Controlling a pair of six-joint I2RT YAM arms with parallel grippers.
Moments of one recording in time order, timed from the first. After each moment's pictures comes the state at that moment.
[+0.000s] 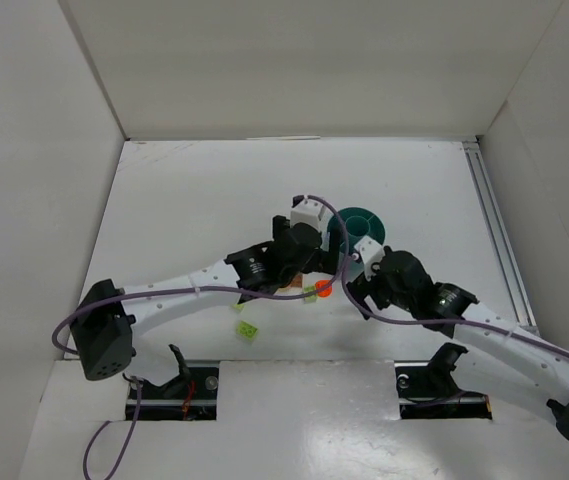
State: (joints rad) left arm -1.06 1.42 1.06 -0.20 -0.45 -0.52; right arm 0.75 0.84 0.57 -0.45 0.16 -0.07
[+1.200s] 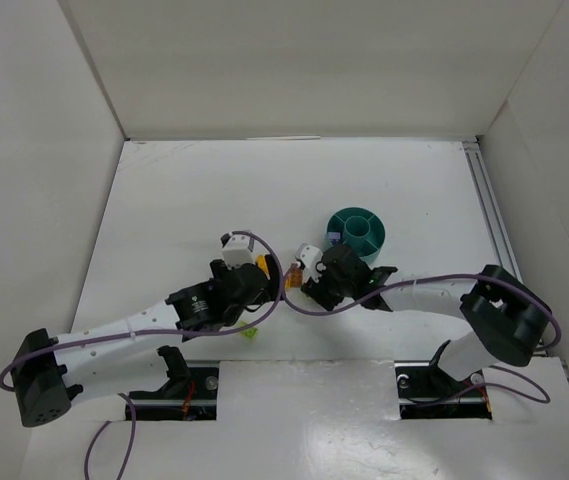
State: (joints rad) left arm -1.05 0.95 0.63 -0.40 -0.58 -0.86; right arm 0.87 1.50 0.68 -0.01 0.00 -0.21
